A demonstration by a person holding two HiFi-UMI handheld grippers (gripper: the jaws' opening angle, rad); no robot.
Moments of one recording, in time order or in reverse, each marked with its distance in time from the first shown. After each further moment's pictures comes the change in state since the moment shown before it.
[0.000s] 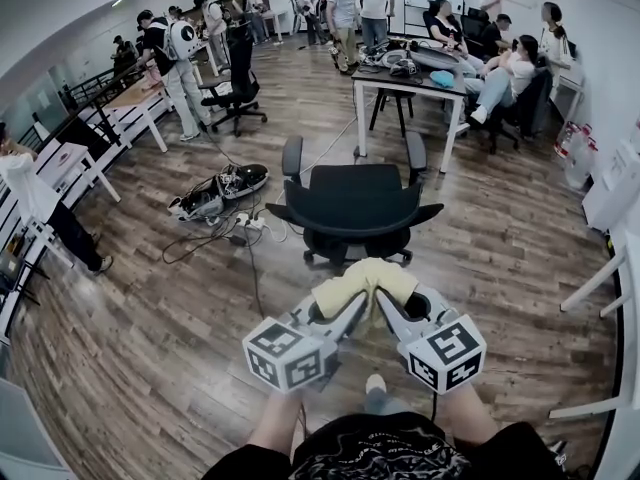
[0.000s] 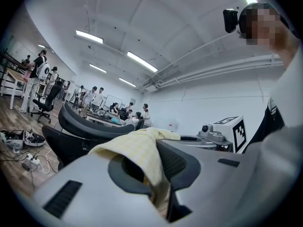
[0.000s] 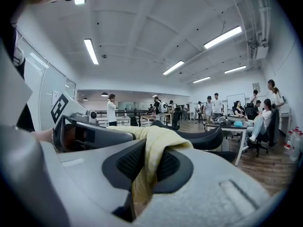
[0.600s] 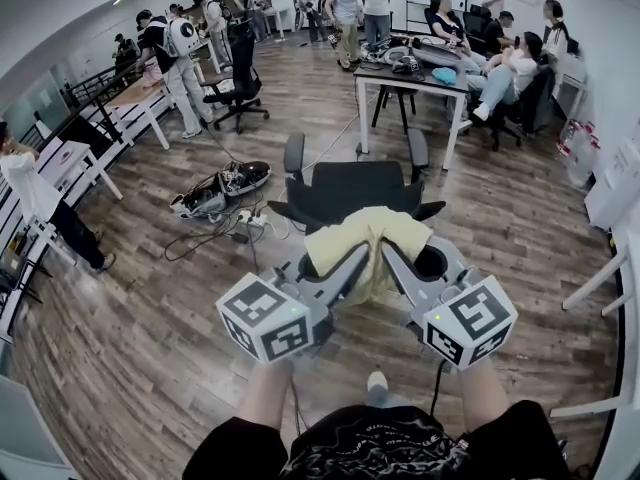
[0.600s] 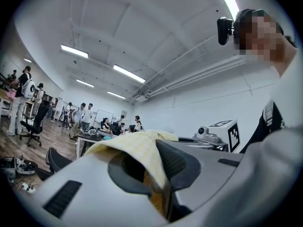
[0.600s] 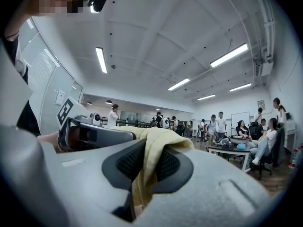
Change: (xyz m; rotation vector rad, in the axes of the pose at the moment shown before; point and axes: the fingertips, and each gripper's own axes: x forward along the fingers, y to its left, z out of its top) left arm 0.005 -0.012 0.103 0.155 -0.130 -0.086; right arm -0.001 -0.012 0.102 -0.130 -0.185 0.032
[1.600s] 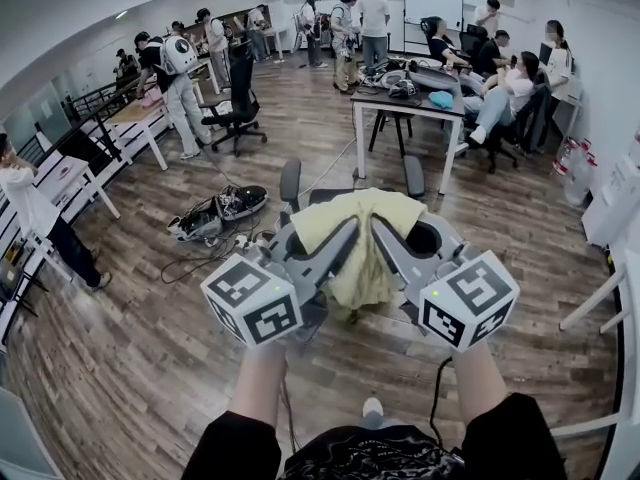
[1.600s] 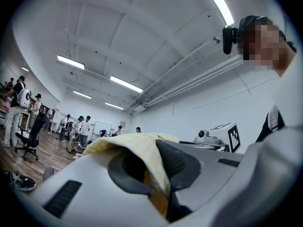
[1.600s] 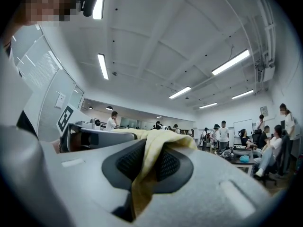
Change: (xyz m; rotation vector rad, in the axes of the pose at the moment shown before) left arm 0.035 0.032 0.056 0.072 -0.099 -0.005; right arm 0.032 -0.045 0.046 -0.022 -0.100 0.010
